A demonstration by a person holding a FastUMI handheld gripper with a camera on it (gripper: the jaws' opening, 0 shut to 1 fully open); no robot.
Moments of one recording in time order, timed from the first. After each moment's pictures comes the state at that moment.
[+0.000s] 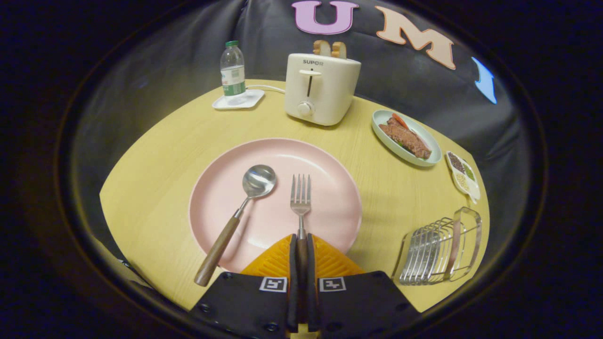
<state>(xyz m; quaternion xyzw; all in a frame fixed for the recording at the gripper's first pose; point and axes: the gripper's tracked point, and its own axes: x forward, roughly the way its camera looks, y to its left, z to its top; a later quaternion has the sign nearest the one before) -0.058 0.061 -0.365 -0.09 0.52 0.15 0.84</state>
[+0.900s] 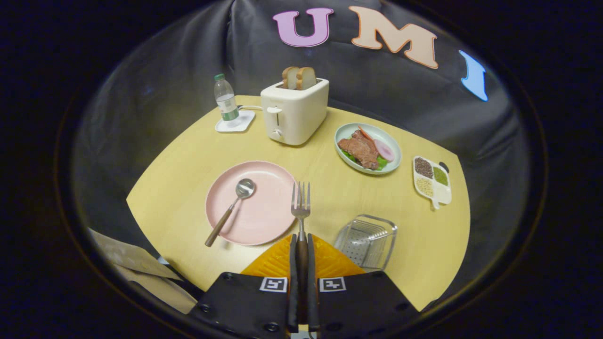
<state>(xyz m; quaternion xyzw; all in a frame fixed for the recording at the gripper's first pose) -0.047 -0.044 -0.251 -0.08 0.53 0.17 0.82</state>
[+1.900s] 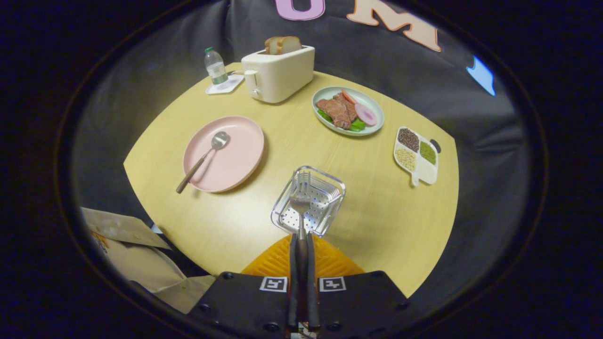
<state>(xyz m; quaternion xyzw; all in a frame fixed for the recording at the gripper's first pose) -0.071 -0.141 -0.264 -0.13 0.62 0.19 0.75</state>
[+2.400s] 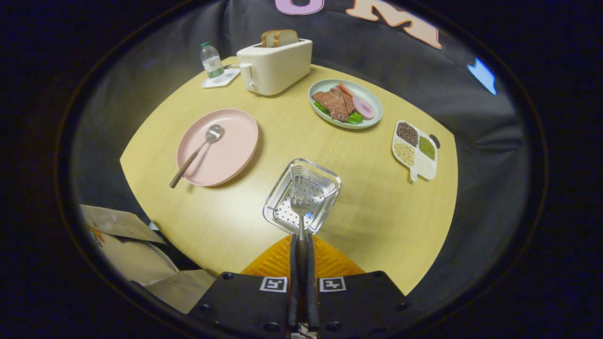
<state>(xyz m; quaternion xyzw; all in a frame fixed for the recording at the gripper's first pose) -0.070 -0.150 -0.280 -0.15 0.64 0.19 0.73</state>
